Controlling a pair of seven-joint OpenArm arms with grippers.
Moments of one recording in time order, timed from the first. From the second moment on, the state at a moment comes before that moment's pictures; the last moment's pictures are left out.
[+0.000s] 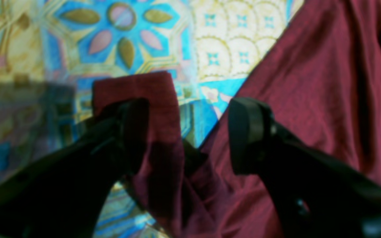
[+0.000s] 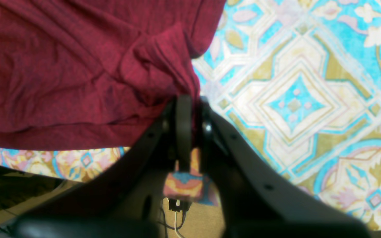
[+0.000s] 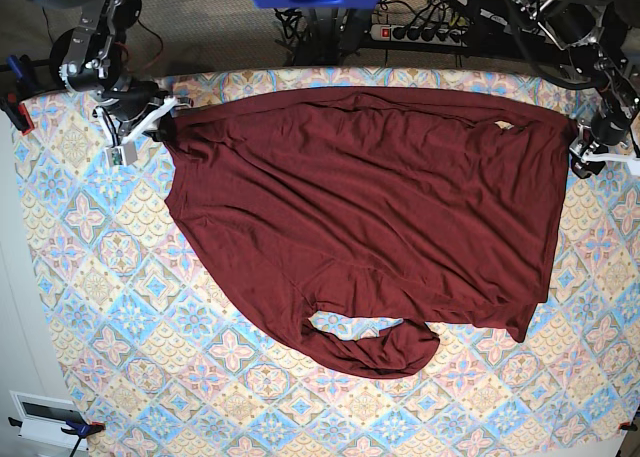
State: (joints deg) left arm 5.5 -19.4 -48.8 69.8 -35.8 -10.5 48.6; right arm -24.2 10.6 24.4 106.5 32.1 23.7 -56.4
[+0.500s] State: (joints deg) left arm 9.3 -16.6 -48.8 80.4 -31.2 0.0 53.2; right arm -24.1 10.6 24.4 106.5 32.1 23.7 -56.4
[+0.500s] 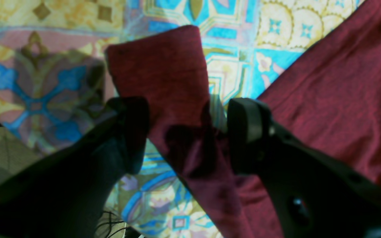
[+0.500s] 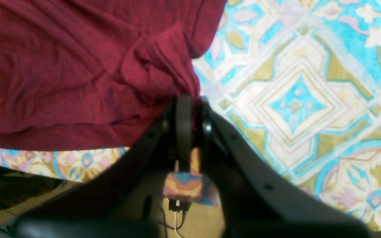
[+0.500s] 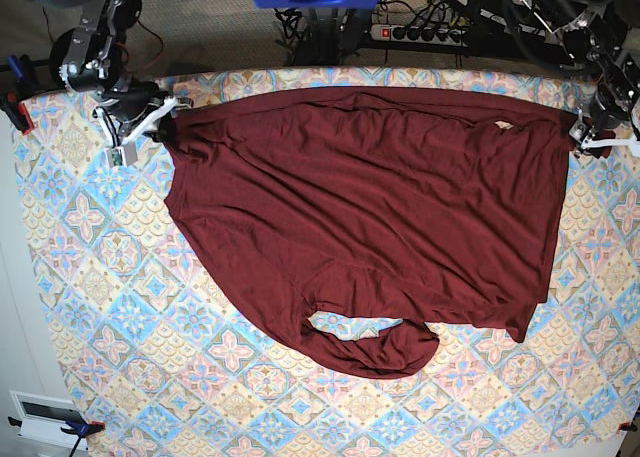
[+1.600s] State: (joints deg) left arm 12.3 -17.6 -58.8 111.7 -79.6 -15.7 71.8; right arm -20.5 10.7 24.8 106.1 31.9 23.8 -55.8
